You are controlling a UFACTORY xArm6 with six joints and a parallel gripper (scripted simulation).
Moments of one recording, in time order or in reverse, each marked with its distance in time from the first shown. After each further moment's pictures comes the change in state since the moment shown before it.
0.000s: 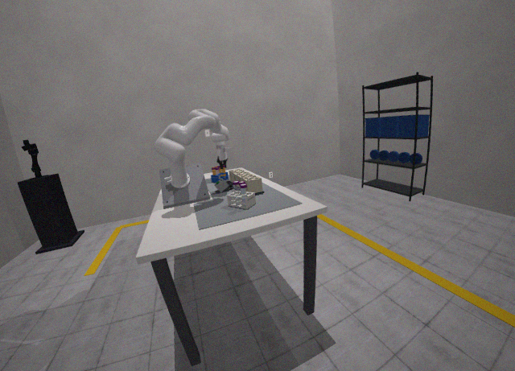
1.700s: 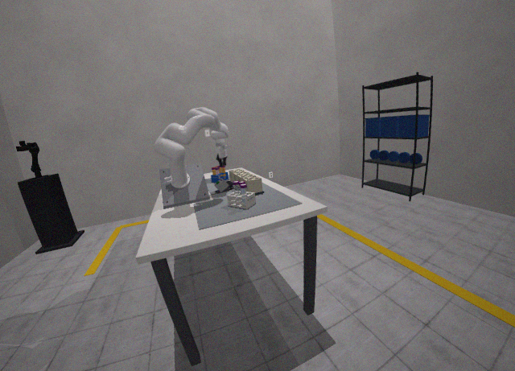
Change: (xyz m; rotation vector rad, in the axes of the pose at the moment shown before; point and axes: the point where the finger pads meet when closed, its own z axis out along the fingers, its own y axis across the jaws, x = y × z) arm 0.000 0.001 -0.021 -0.002 0.000 -0.001
